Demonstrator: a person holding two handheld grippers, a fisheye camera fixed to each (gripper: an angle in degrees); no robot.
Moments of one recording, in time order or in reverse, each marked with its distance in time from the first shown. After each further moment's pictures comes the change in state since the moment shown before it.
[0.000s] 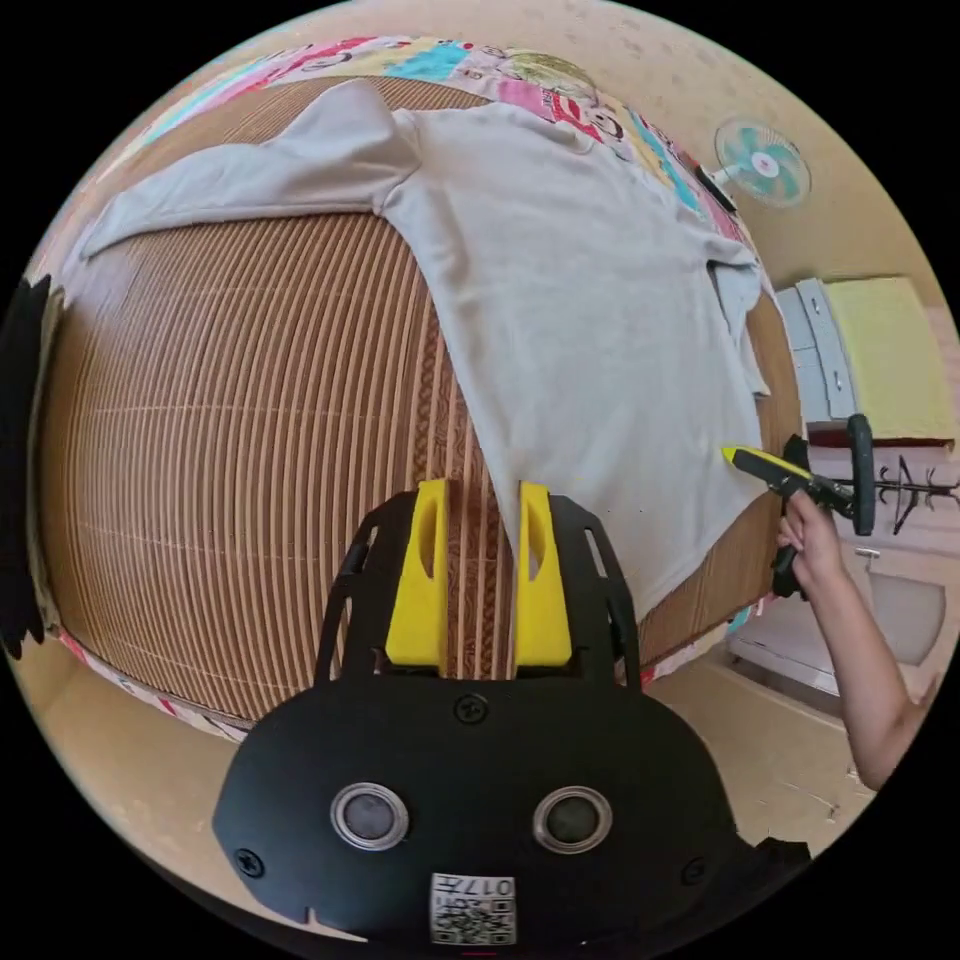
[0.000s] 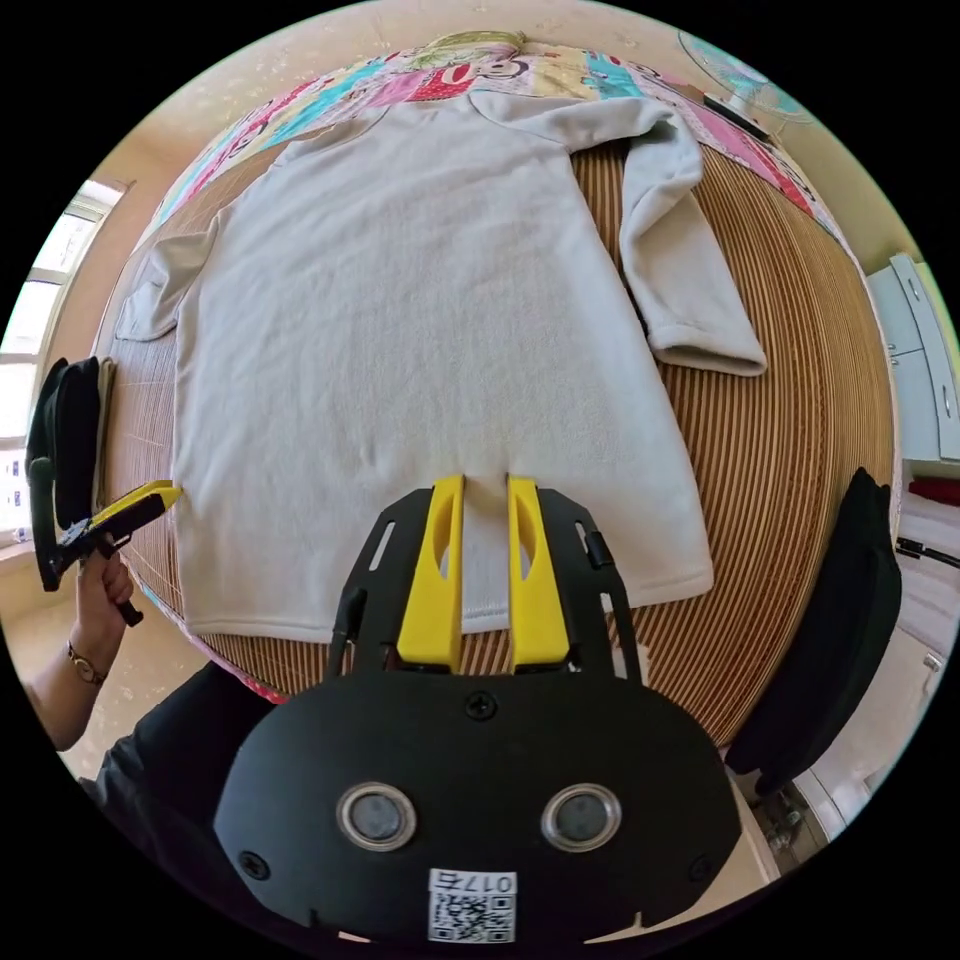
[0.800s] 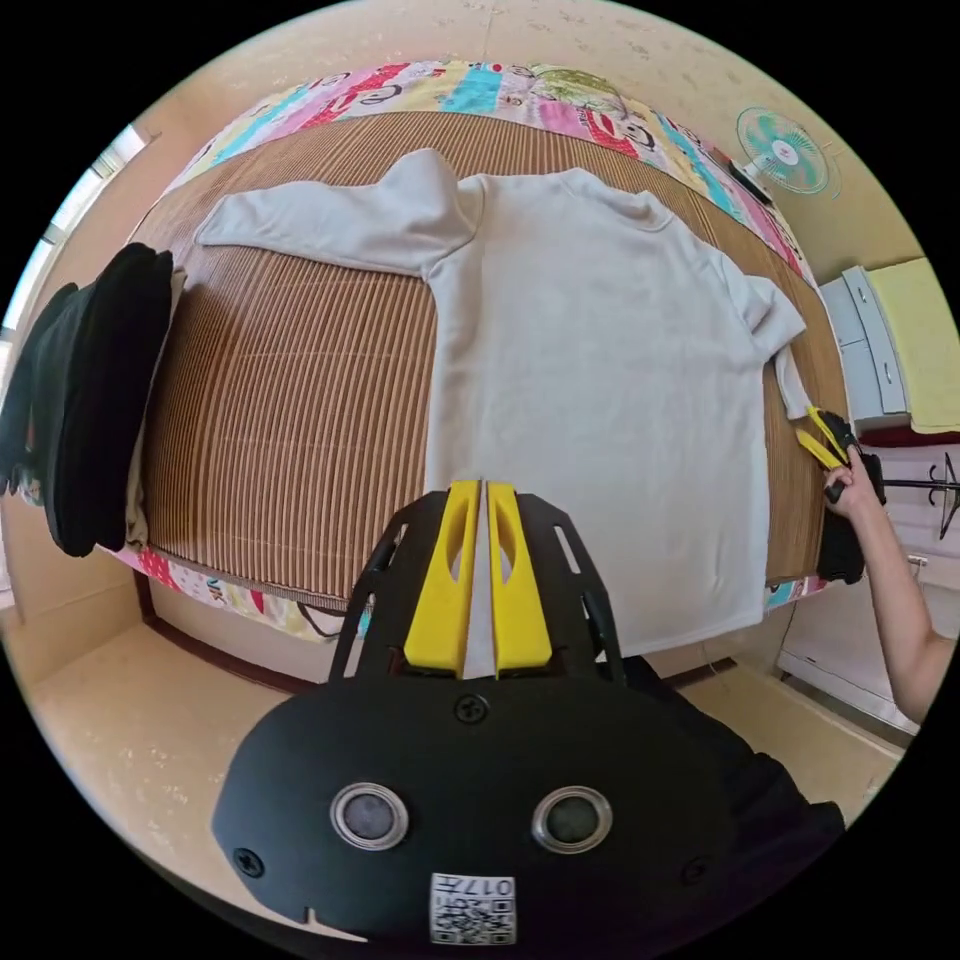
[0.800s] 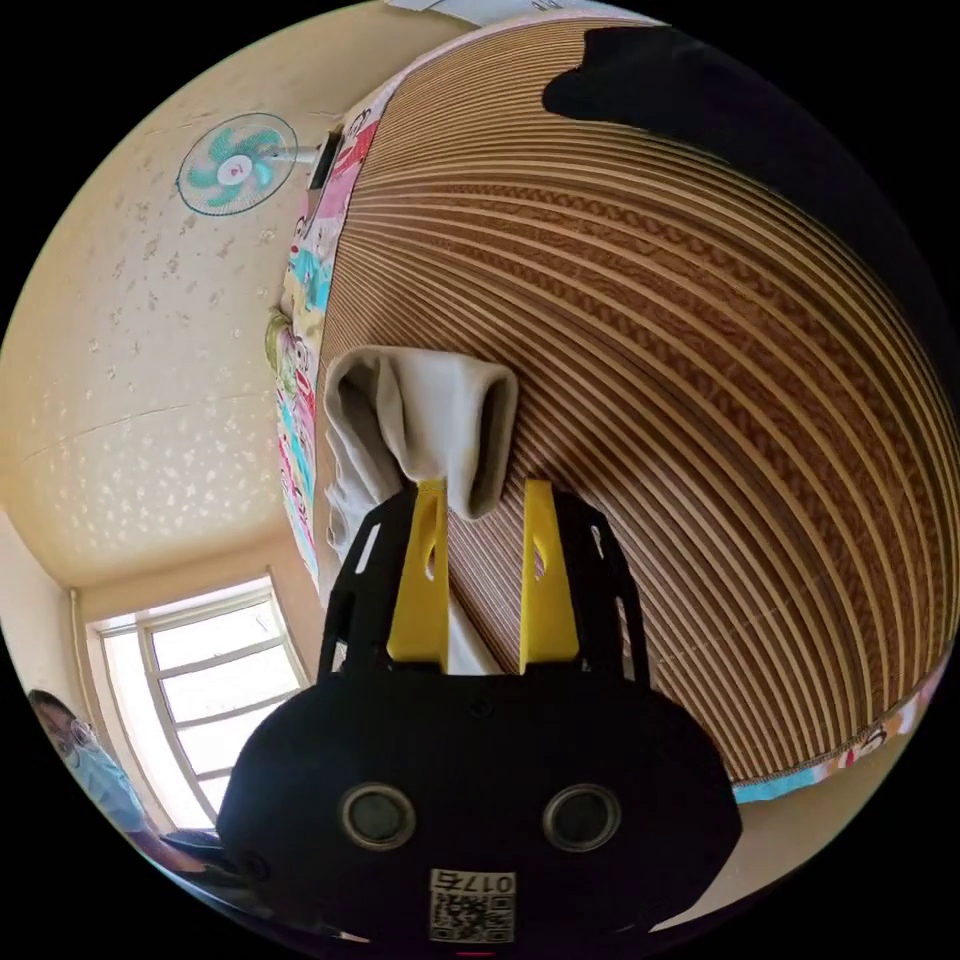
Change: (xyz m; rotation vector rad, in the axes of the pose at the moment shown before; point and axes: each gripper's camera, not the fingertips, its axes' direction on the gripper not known) left arm -0.085 0.136 0.012 0.289 -0.058 0.449; right arm 0.266 0.047 -0.157 0.868 -0.305 0.461
